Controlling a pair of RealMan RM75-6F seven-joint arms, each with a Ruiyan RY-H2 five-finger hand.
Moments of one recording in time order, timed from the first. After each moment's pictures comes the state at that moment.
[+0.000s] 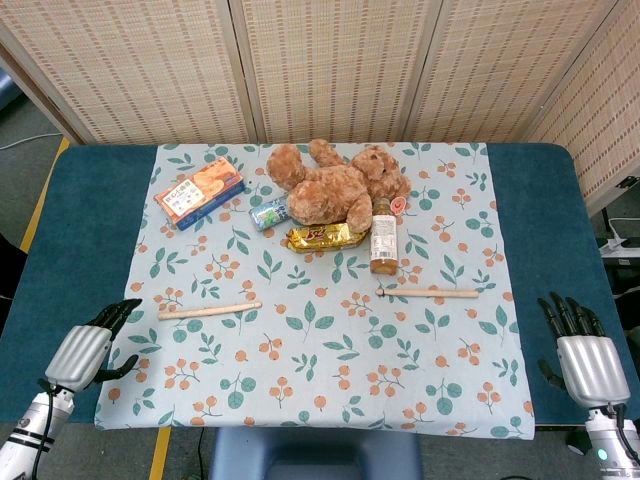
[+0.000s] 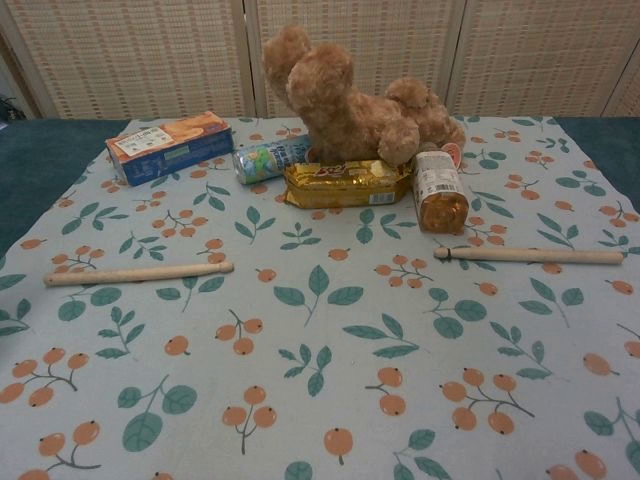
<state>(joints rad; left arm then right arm) -0.29 -1.13 0.02 -1.63 1.51 1.22 -0.05 0.06 -1.07 0.01 -1.76 -1.43 1.42 -0.36</state>
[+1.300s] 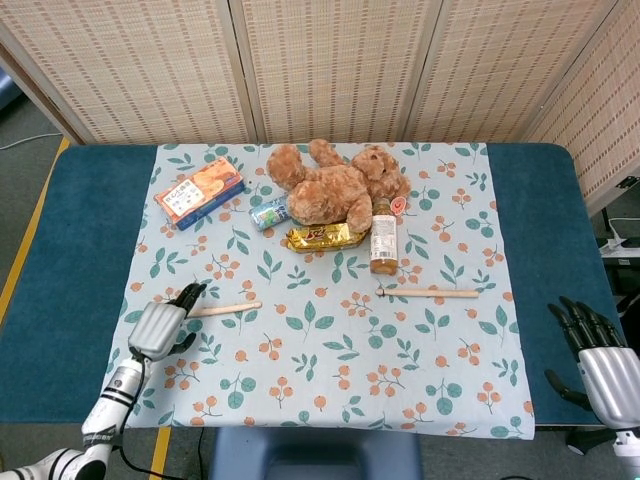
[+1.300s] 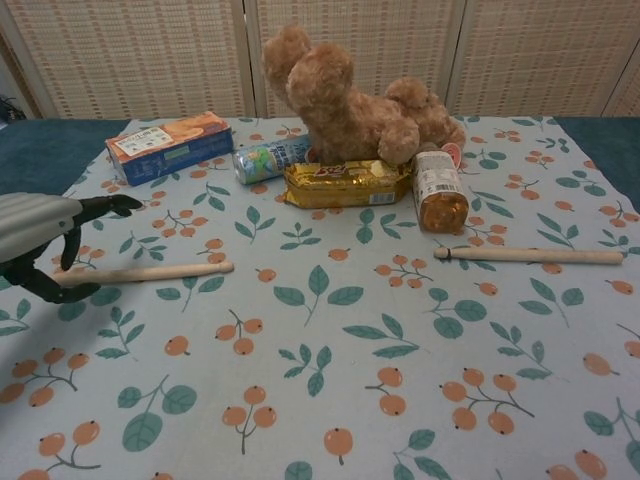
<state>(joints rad) -0.46 -1.48 -0.11 -1.49 1.27 1.05 0.41 0.01 -0.92 -0.04 -1.81 -1.60 1.51 -0.10</state>
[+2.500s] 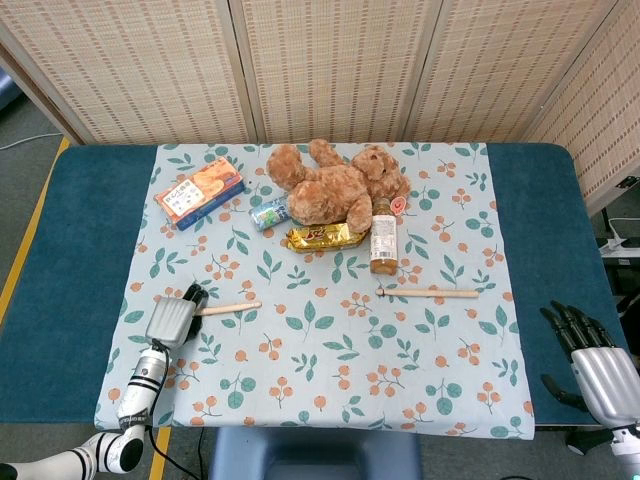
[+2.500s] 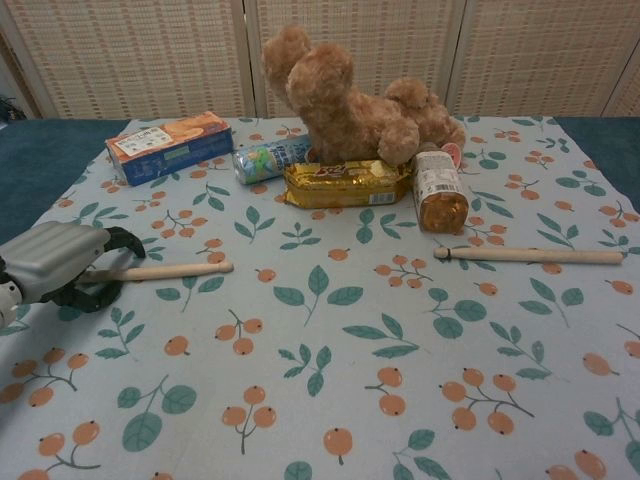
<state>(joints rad) -0.50 -1.76 -0.10 -1.08 1.22 1.07 0.40 0.02 -0.89 -0.05 -1.83 -1.60 1.44 -0.08</state>
